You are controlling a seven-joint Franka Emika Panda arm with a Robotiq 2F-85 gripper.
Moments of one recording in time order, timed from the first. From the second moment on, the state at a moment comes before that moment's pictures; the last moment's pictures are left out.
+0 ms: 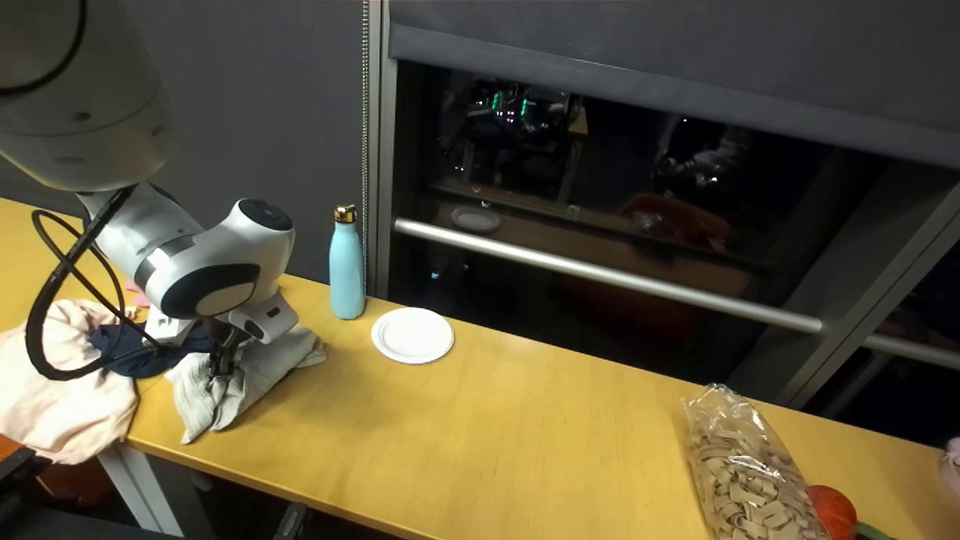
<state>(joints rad) 0.08 1.14 0.16 -1.57 0.52 2.66 0.64</state>
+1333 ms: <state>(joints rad) 0.06 1.03 -0.15 -1.83 0.47 2.82 0.67</state>
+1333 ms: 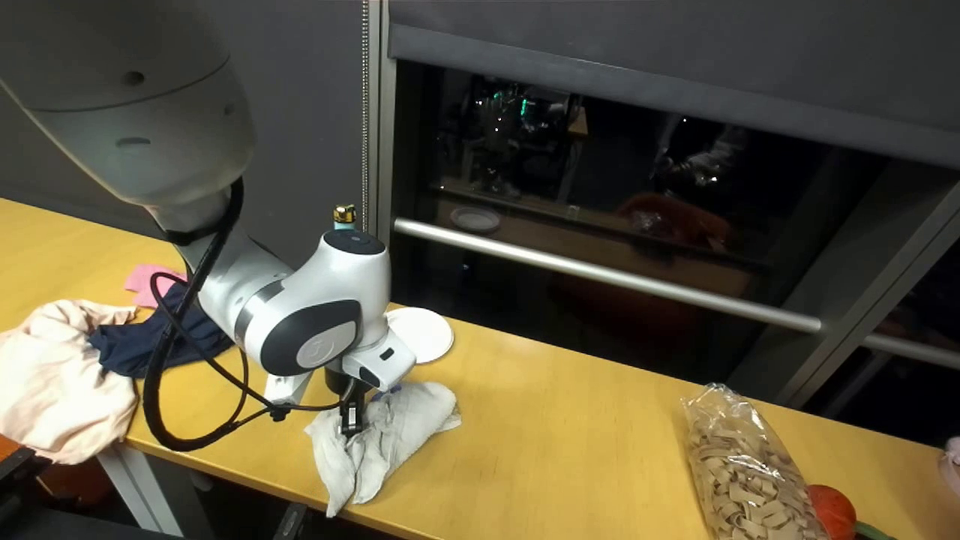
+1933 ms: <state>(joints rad) 0.22 1.09 -0.07 -1.53 0.41 2.80 0.86</state>
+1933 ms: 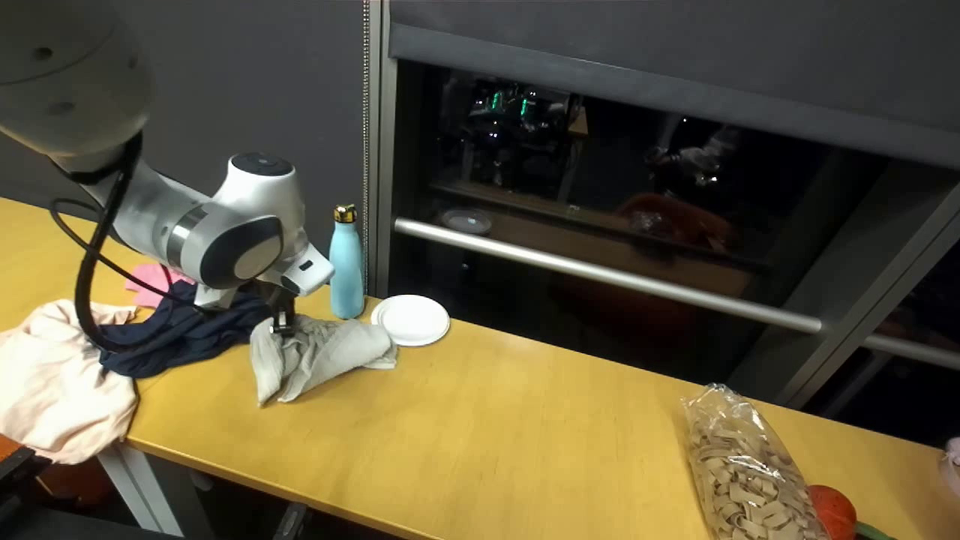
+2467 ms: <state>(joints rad) 0.20 1.08 0.17 -1.46 0.42 2.74 0.85</state>
